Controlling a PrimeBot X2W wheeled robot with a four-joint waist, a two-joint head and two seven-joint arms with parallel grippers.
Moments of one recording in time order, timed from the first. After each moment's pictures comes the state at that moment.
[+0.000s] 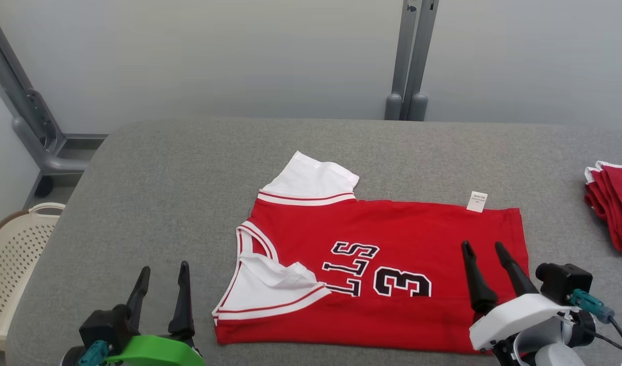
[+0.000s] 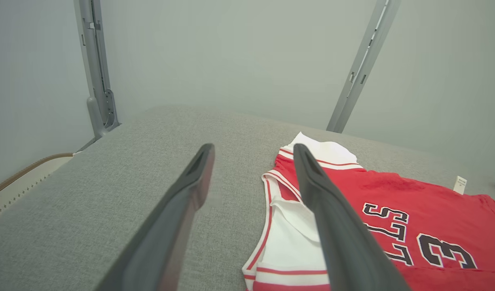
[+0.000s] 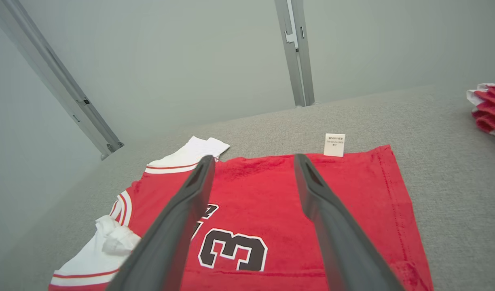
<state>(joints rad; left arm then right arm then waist) 0.01 0.22 -0.31 0.20 -0.52 0.11 -0.26 -0.03 -0.05 0.01 0.22 0.35 0.13 -0.10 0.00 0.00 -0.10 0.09</state>
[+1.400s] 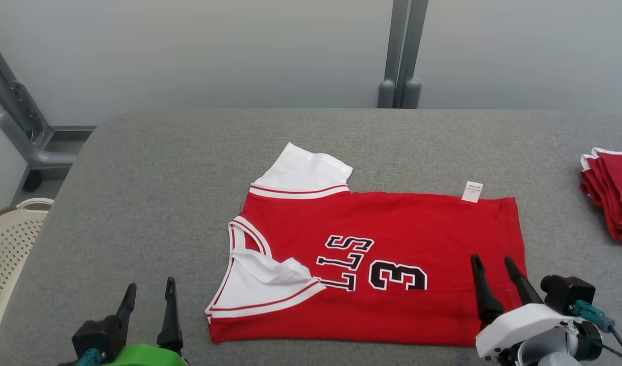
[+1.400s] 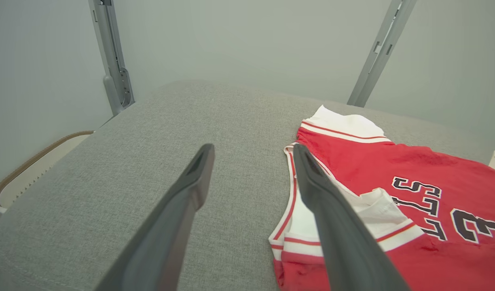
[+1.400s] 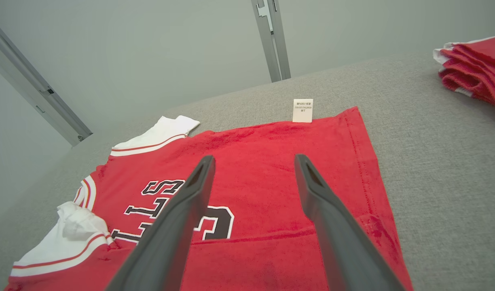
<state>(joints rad) 0.05 0.25 -0.27 0.22 -0.52 0.12 -0.24 -0.02 -0.05 0.00 0.33 0.35 0.13 -0.17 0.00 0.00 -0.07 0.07</state>
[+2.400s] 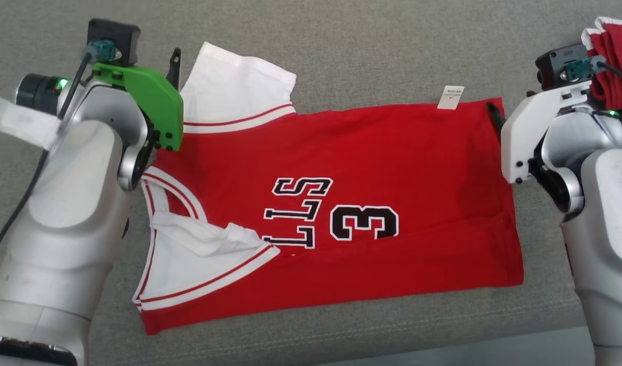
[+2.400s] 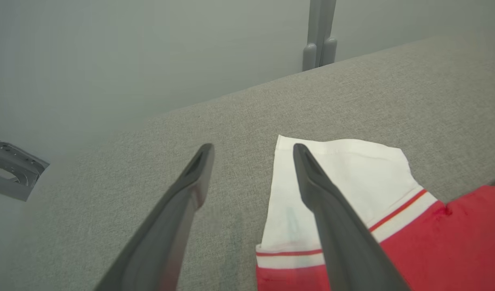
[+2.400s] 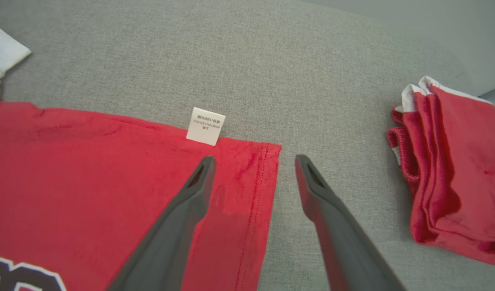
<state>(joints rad) -0.93 0.25 -0.46 0.67 -0.36 -0.01 0.21 -0.62 -0.20 0.04 0.21 0.09 0.13 0.69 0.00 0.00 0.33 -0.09</state>
